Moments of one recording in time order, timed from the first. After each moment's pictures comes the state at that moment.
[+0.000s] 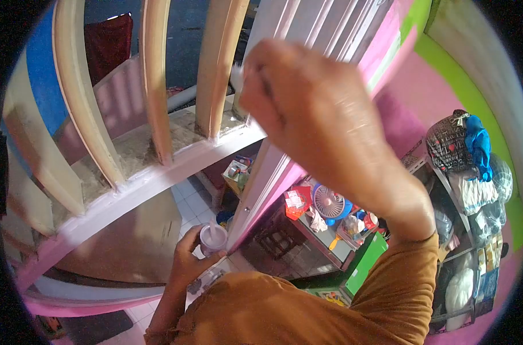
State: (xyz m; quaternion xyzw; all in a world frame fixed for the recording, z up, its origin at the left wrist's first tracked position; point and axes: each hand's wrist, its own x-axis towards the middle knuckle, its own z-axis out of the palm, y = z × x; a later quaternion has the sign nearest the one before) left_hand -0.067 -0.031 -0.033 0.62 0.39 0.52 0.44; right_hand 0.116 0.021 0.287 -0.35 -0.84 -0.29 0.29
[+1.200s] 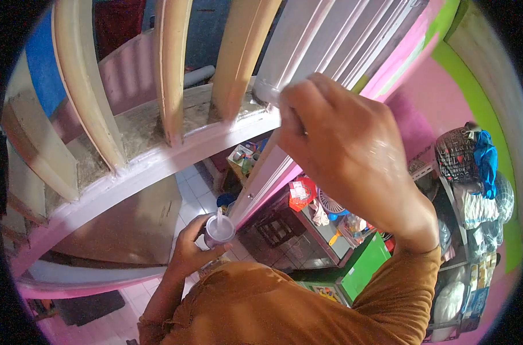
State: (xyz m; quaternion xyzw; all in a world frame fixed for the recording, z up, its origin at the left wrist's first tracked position) left_hand -0.070 -0.033 -0.020 0.64 0.41 0.49 0.43; right_hand 0.124 0.013 0.264 -0.35 -0.87 -0.29 0.20
